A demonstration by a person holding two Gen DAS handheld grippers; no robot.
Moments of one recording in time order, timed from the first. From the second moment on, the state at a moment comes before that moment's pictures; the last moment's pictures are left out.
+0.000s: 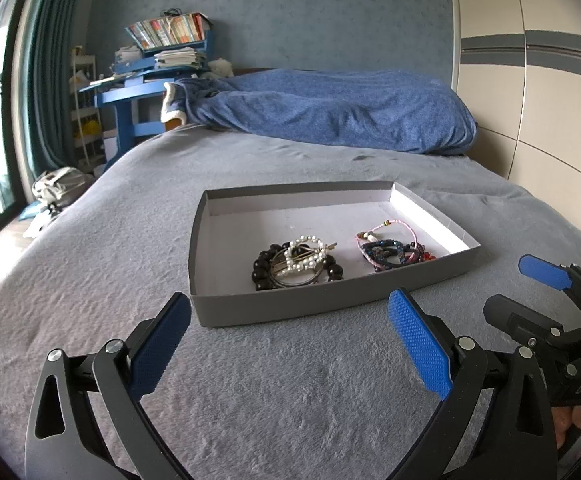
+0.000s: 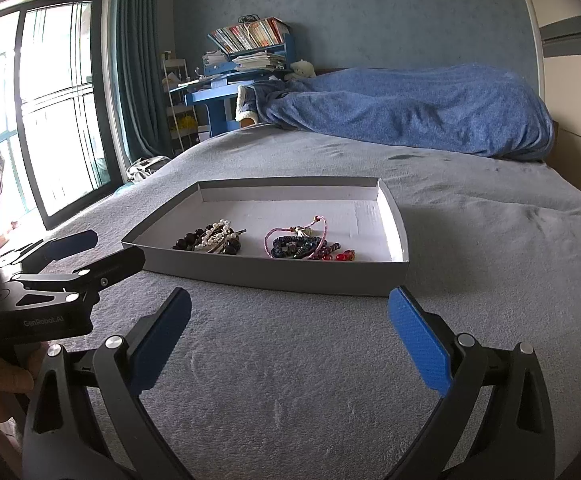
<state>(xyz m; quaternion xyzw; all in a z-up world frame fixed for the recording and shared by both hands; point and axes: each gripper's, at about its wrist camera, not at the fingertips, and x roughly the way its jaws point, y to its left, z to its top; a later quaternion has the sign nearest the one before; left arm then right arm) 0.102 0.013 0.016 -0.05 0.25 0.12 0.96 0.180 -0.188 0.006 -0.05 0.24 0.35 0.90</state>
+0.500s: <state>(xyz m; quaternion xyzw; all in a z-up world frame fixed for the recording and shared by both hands) 0.102 0.011 0.016 -0.05 0.25 0.12 0.96 0.181 -0.188 0.007 -0.05 0.24 0.35 0.90</state>
